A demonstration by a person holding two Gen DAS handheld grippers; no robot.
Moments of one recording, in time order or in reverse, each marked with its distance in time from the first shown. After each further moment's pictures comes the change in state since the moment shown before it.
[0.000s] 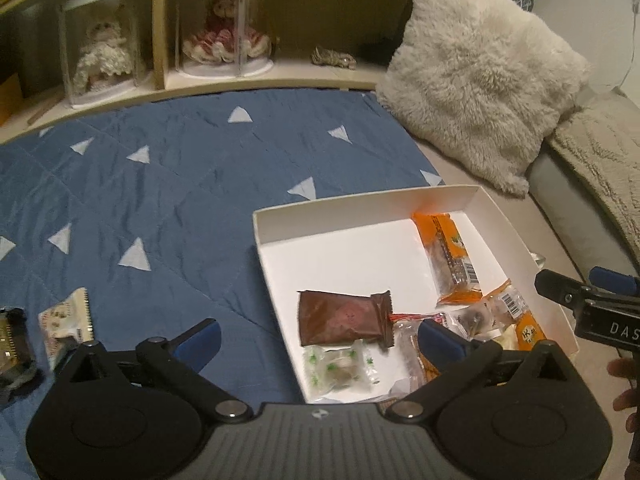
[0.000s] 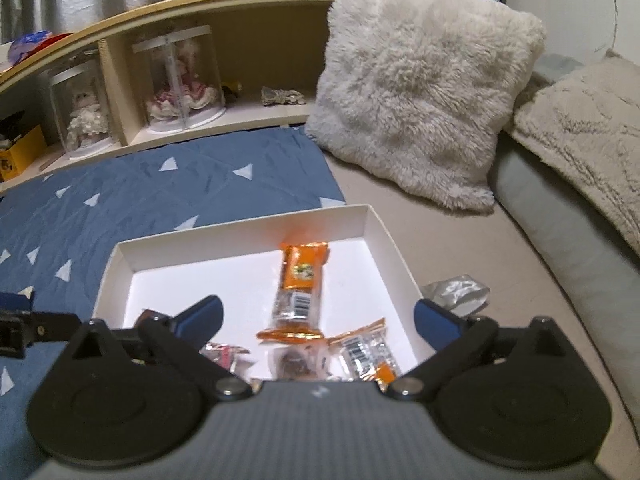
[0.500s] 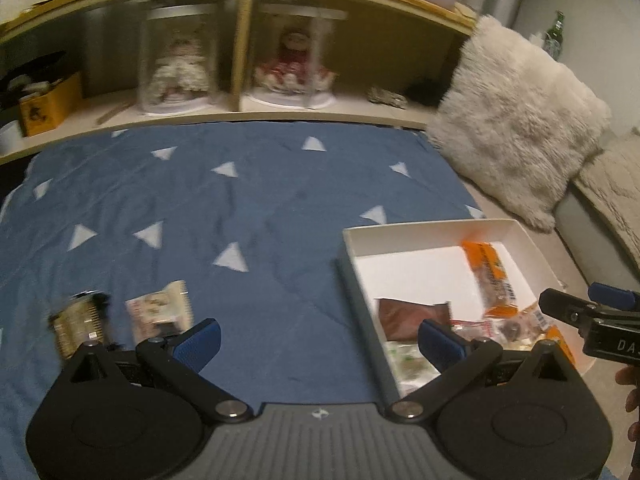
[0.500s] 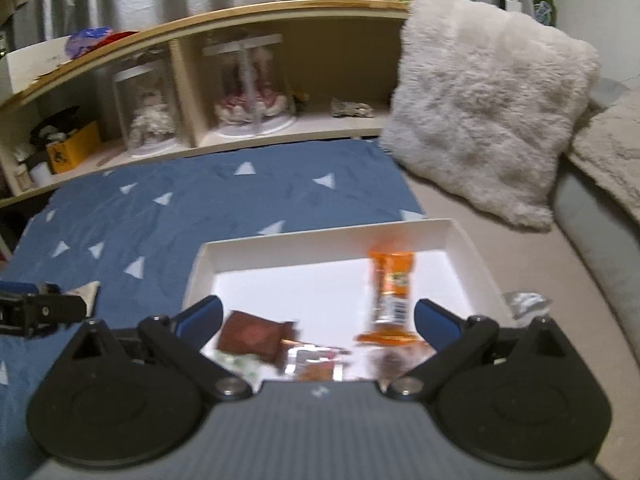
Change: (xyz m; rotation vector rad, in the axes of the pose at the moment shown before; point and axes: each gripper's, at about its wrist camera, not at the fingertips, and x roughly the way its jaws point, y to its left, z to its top) left arm -0.054 0.068 -0.022 -0.074 -0.095 0.075; right arm -0.018 0.065 0.000 -0.054 -0.027 0.137
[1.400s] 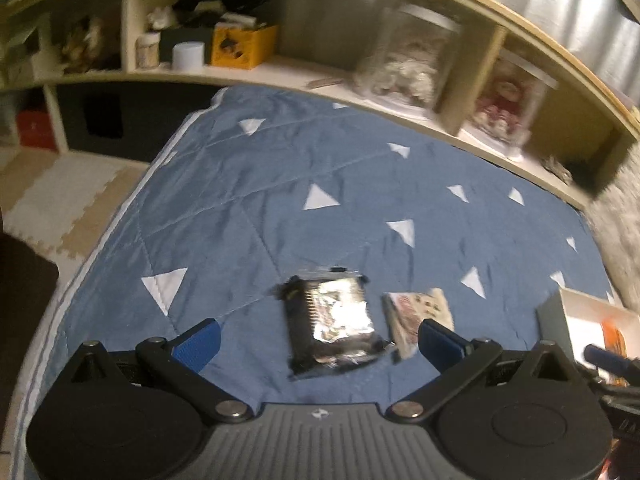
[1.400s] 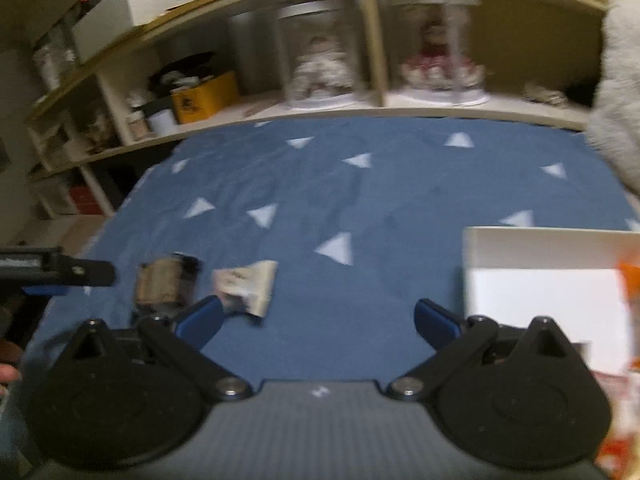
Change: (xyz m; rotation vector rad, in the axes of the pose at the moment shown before) left arm -0.017 0.198 -0.031 -0.344 -0.037 0.231; right arm 0.084 0.185 -0.005 -0.133 0.067 0.346
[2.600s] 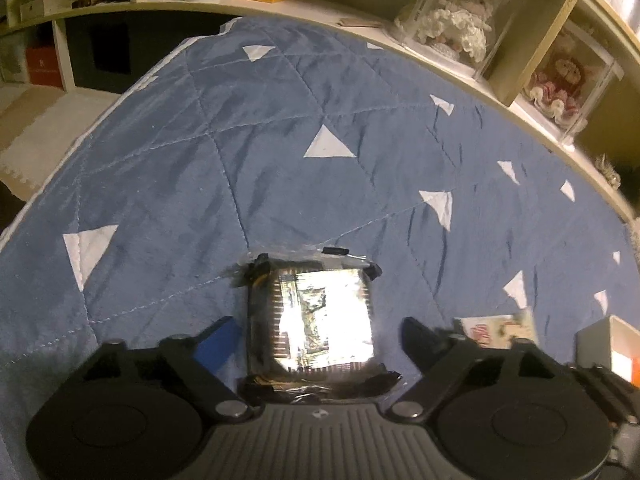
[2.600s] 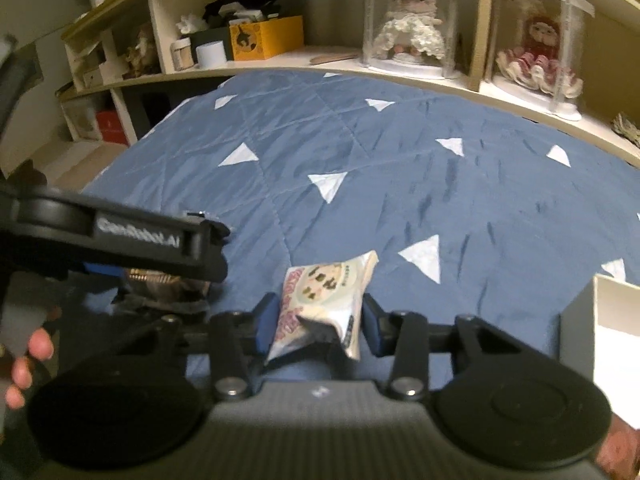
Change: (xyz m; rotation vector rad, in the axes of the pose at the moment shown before) left arm 0.087 -0.018 0.003 -0.105 0.122 0.063; right arm 0.082 0.040 0.009 -0.220 0.096 0.042
